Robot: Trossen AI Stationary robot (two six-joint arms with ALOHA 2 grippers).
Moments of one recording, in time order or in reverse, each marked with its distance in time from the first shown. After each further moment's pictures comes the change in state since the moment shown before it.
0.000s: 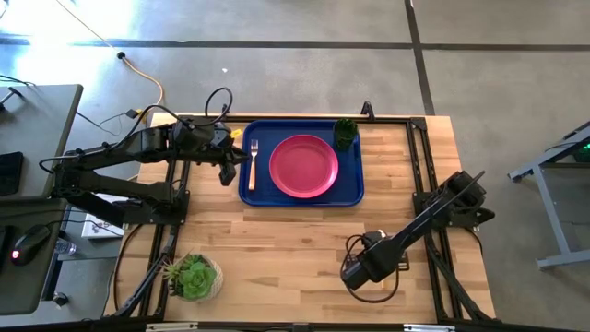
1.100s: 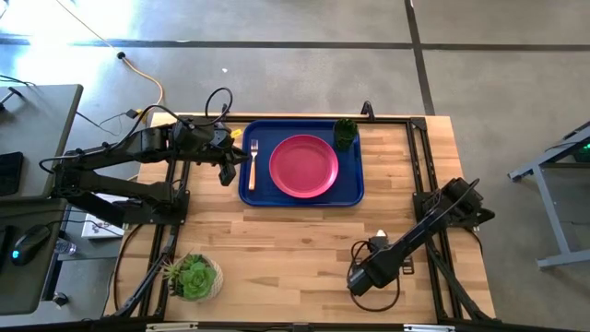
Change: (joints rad) left arm 0.000 0.000 0.000 -0.001 0.000 0.001; right arm 0.066 0.068 -0.098 0.069 -0.041 0.058
